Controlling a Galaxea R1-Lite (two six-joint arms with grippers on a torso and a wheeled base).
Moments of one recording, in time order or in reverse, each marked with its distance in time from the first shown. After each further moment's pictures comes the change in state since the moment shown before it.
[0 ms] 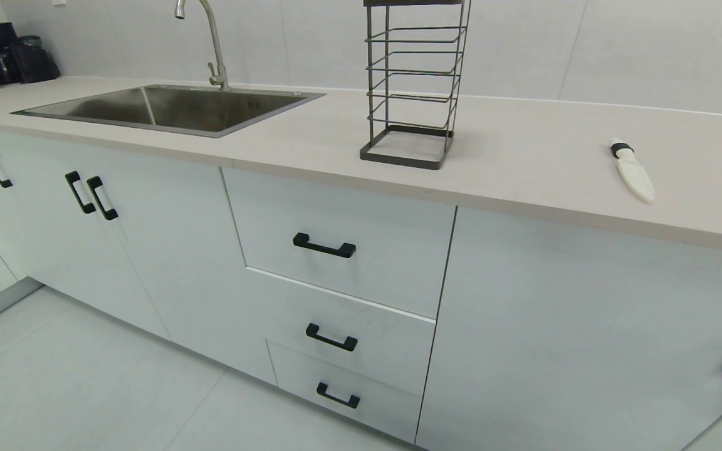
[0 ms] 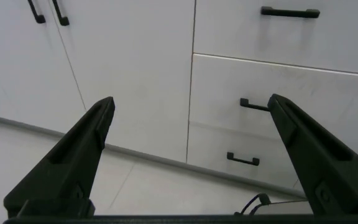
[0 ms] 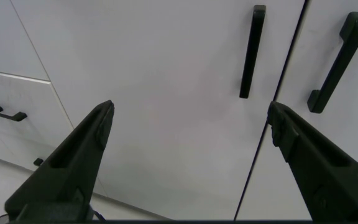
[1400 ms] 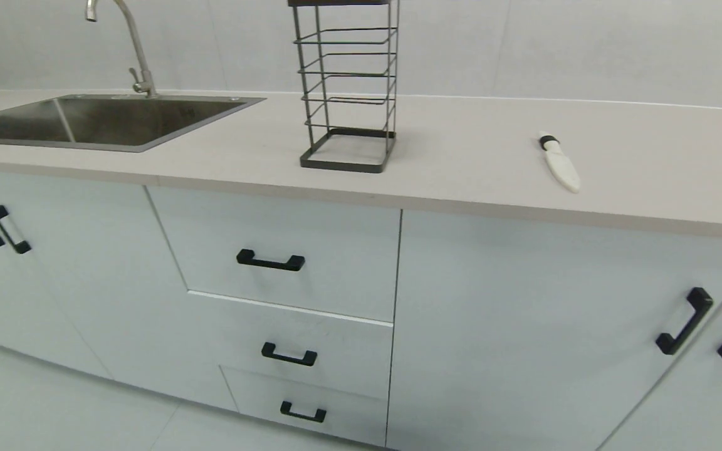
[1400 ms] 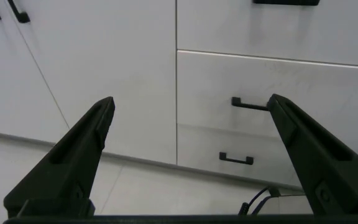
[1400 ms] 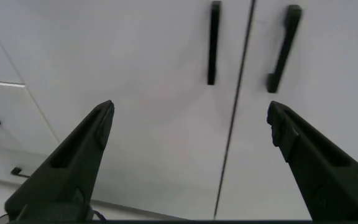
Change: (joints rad) left arm 0.000 0.000 0.001 0.048 0.052 0.019; right arm 0.003 0.000 0.001 -0.001 0.012 0.001
